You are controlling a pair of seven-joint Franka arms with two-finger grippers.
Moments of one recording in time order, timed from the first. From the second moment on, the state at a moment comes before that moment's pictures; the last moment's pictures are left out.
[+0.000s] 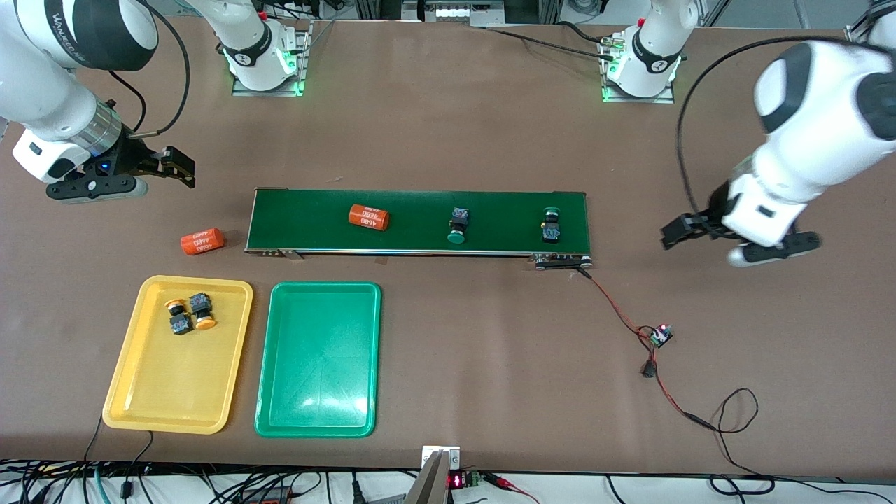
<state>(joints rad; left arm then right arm) 0.25 0.12 -0.37 -1.73 -0.05 1.88 -0.39 -0.05 -0.13 0.09 -2.09 0.00 1.96 -0.08</state>
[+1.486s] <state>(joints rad) 0.39 0.17 -0.39 -1.48 0.05 1.64 -0.16 -0.05 -0.11 0.10 -2.07 0.04 1.94 -0.08</state>
